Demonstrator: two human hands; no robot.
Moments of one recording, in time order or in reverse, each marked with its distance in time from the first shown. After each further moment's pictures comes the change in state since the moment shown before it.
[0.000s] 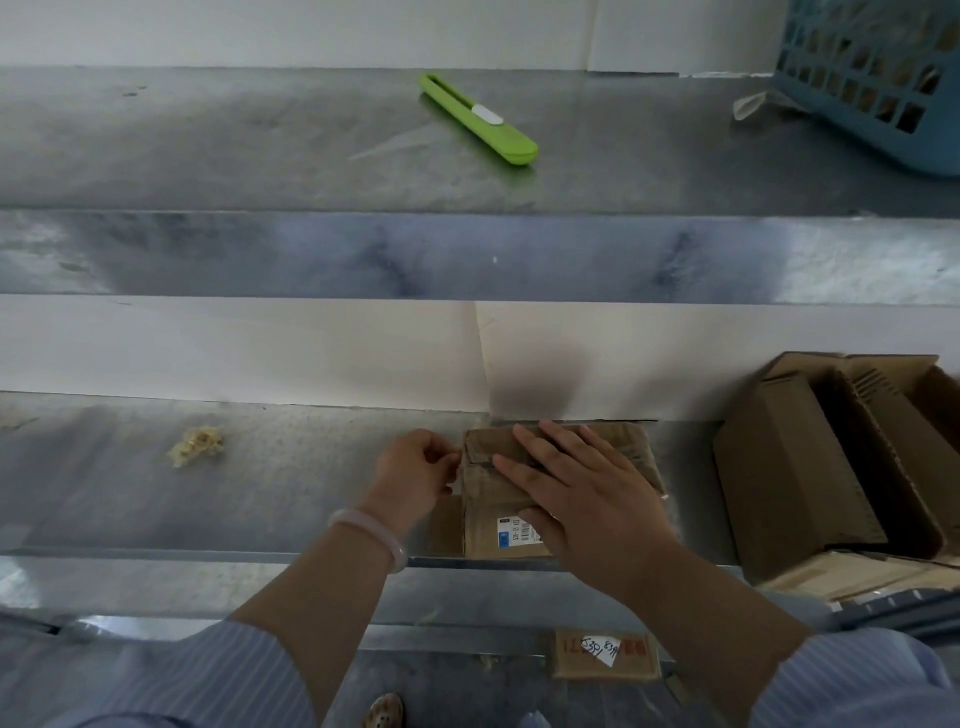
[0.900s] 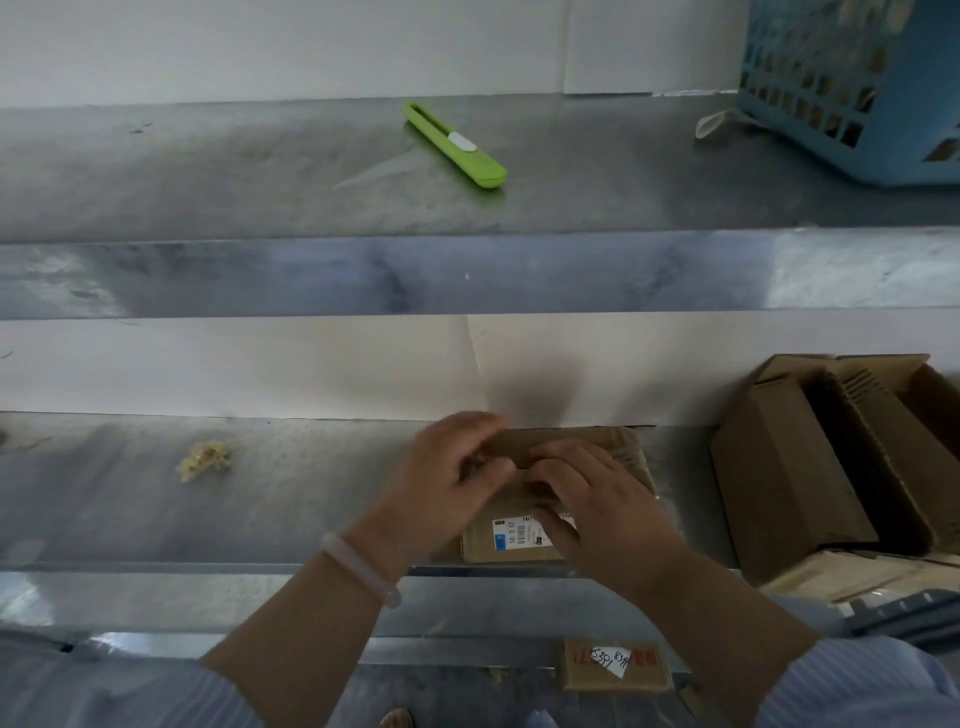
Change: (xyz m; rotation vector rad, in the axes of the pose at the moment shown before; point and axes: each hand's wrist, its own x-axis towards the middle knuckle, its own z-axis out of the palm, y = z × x) left_hand -0.052 0.040 -0.008 0.403 -0.084 0.660; right_hand -0.006 0.006 0.001 0.336 0.266 -0.004
